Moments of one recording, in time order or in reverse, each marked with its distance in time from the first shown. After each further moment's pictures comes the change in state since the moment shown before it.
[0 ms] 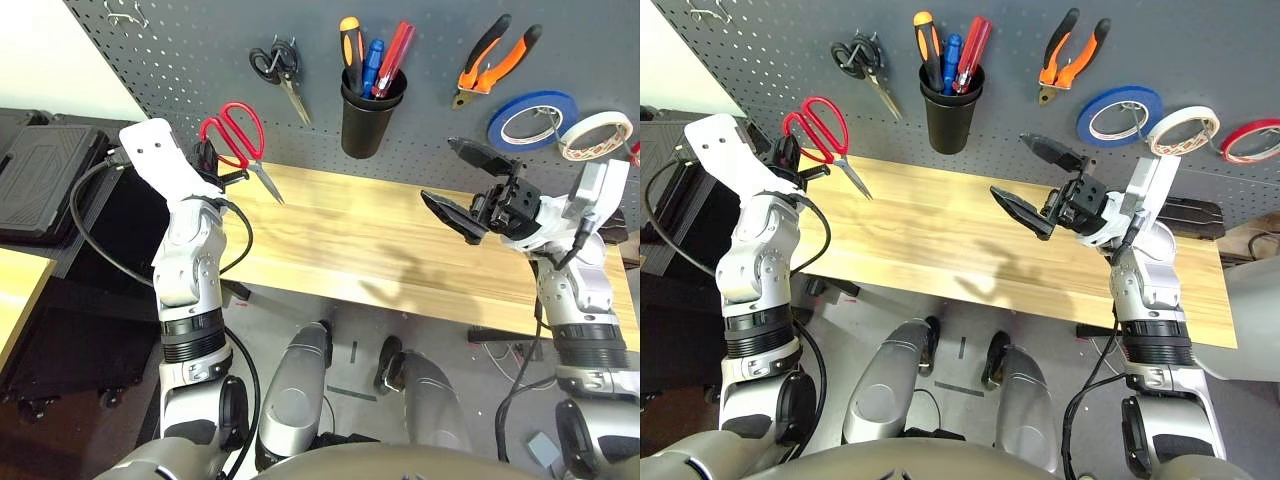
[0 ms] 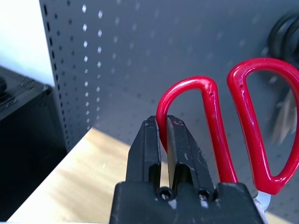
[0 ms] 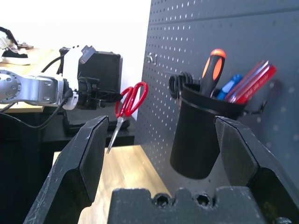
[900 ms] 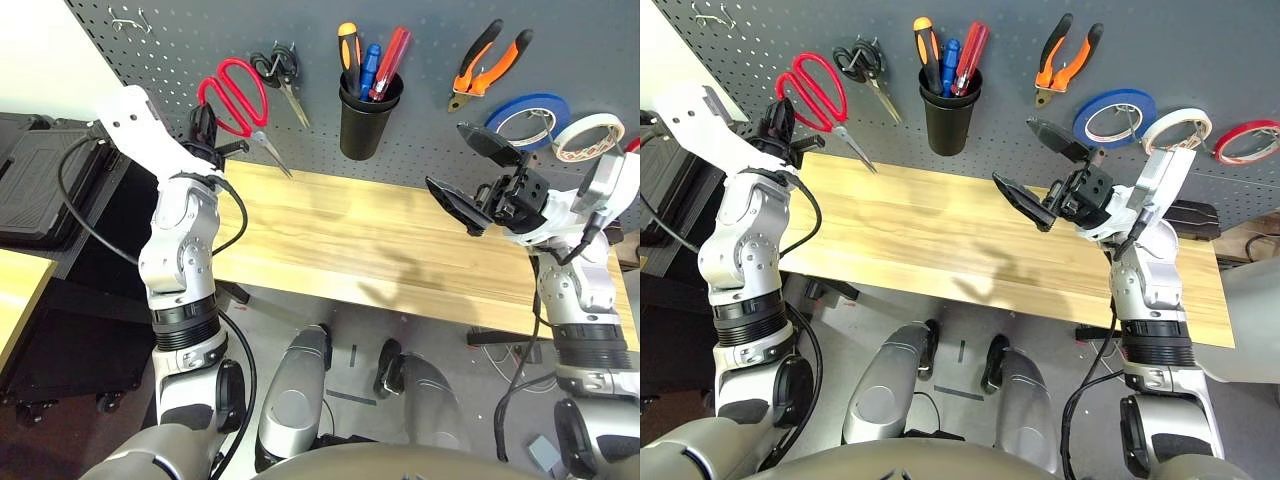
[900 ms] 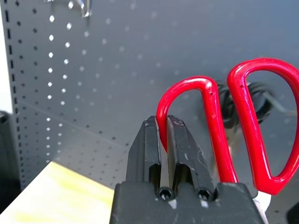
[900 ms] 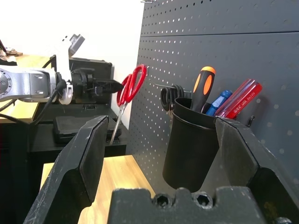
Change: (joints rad) left arm -0.039 0.015 0.011 -0.074 -0.127 0.003 -0.049; right arm -0.001 0.010 0.001 -0.032 0.006 0.003 -0.051
